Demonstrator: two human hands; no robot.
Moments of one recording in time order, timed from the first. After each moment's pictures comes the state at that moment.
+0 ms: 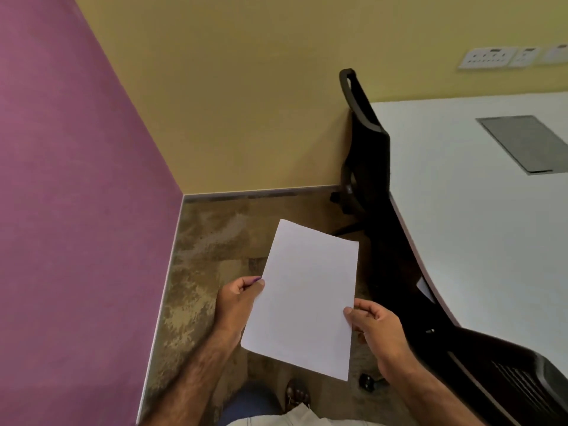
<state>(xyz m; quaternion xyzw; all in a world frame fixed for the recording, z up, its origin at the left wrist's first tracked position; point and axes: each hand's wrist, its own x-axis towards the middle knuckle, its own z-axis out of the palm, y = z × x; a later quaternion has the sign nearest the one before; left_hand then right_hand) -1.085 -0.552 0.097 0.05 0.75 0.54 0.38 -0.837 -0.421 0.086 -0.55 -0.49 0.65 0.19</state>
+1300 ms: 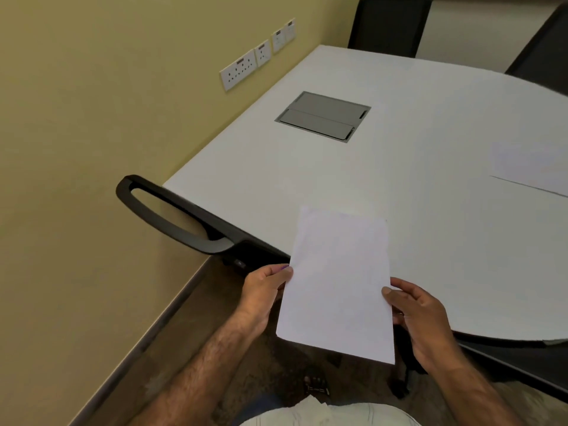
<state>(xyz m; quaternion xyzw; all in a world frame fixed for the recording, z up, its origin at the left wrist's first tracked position) -1.097 -0.058 0.131 0.36 0.61 0.29 0.64 -0.836 -0.183 0.113 -0.68 -0.12 0.47 0.55</state>
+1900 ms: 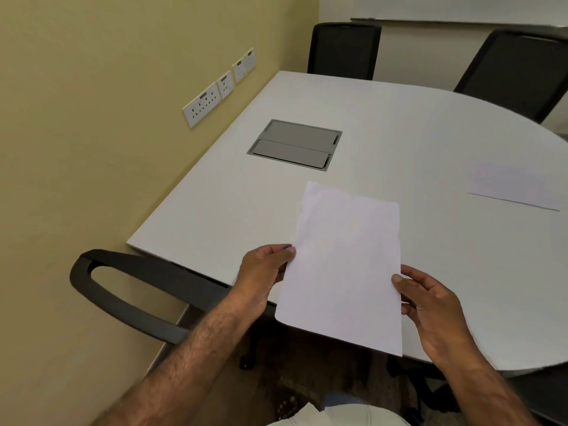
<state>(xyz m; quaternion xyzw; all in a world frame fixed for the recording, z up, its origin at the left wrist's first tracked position) -1.066 0.120 0.191 0.43 0.51 0.27 0.70 -0.832 -0.062 0.159 -0.68 -0.09 0.39 0.62</state>
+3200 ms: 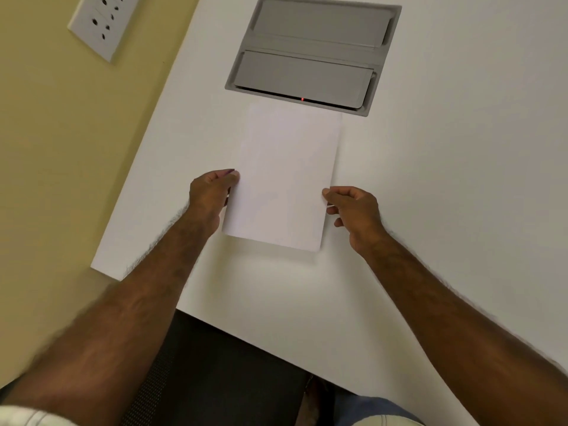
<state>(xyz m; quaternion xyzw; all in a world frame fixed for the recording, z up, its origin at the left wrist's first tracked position) -0.986 0.533 0.011 0.42 0.69 0.23 0.54 -0.761 0.370 -0.020 -0.72 -0.06 0.52 0.47</state>
